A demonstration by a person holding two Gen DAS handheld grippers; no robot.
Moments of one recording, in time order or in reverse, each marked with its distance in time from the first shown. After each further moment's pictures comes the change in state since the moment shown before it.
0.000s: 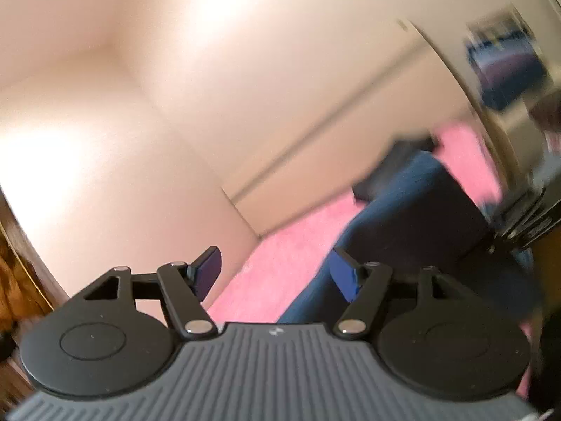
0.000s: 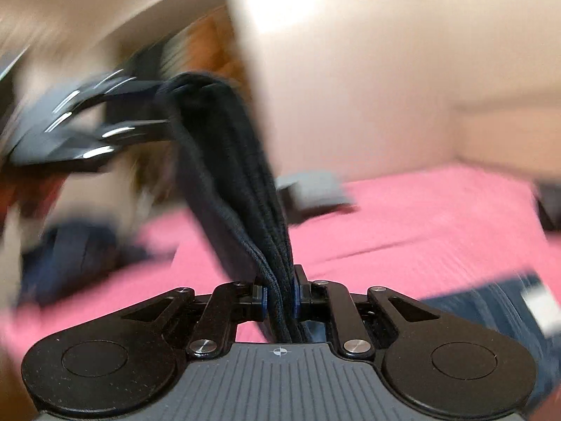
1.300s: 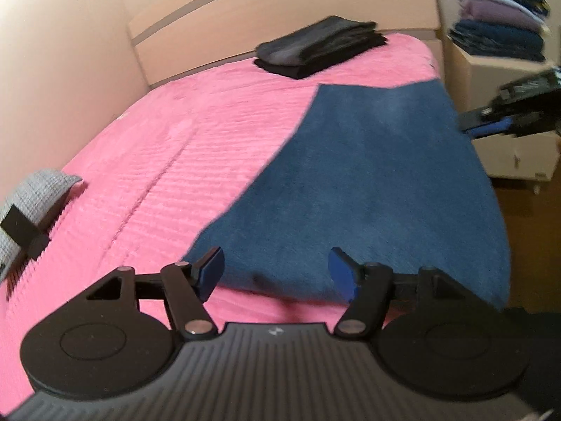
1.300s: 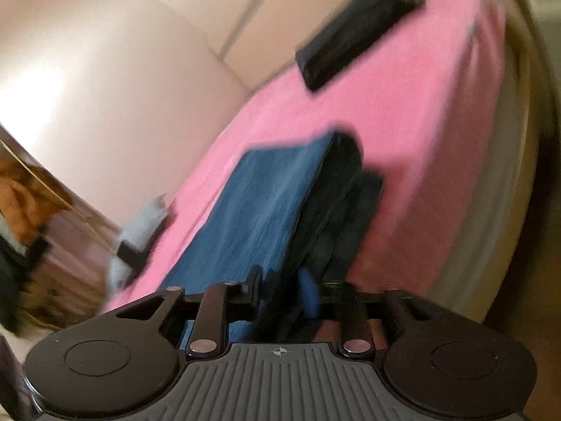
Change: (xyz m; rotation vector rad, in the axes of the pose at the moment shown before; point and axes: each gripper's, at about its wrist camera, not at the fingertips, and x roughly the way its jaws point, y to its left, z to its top) left arm 0.175 -0.130 -0.108 -0.250 0.477 -0.331; right arm -0.081 -0.150 -0.038 0.493 0.007 -0.423
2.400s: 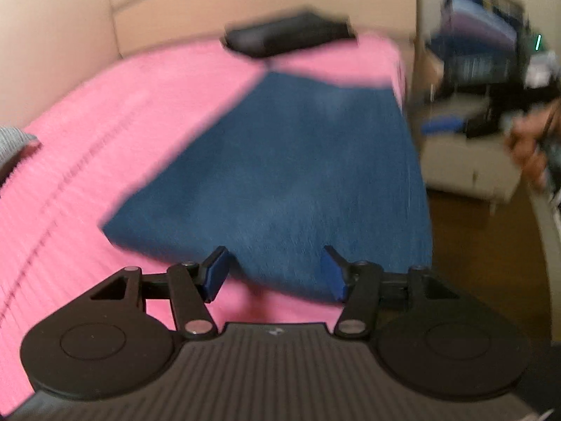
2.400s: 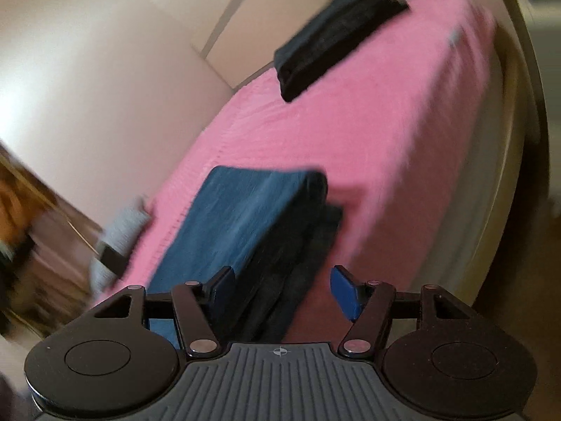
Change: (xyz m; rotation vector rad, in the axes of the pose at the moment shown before) left arm 0.005 -0.056 -0.028 -0.065 0.068 -0.150; right arm 0.006 -0.042 0.003 0.175 0.097 0.030
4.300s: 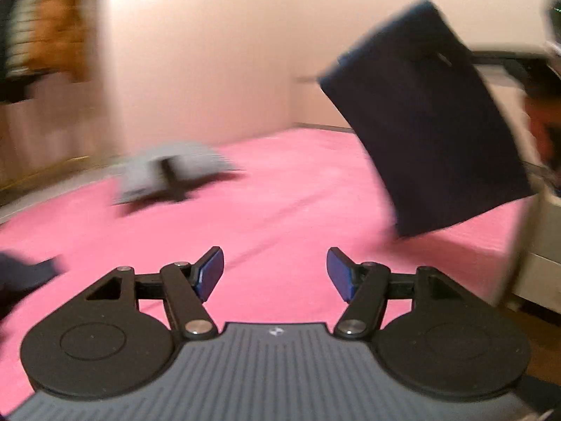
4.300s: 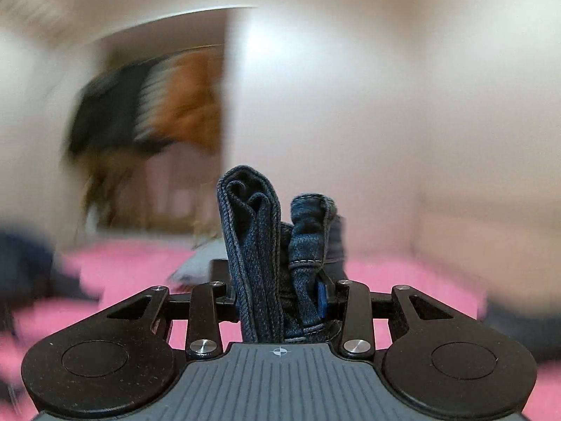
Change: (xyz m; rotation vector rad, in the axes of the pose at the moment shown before) left arm -0.247 0.078 -0.109 -0.414 -0.326 0.554; right arm 0.003 0.332 -0.067 -1.250 -0.317 0.348
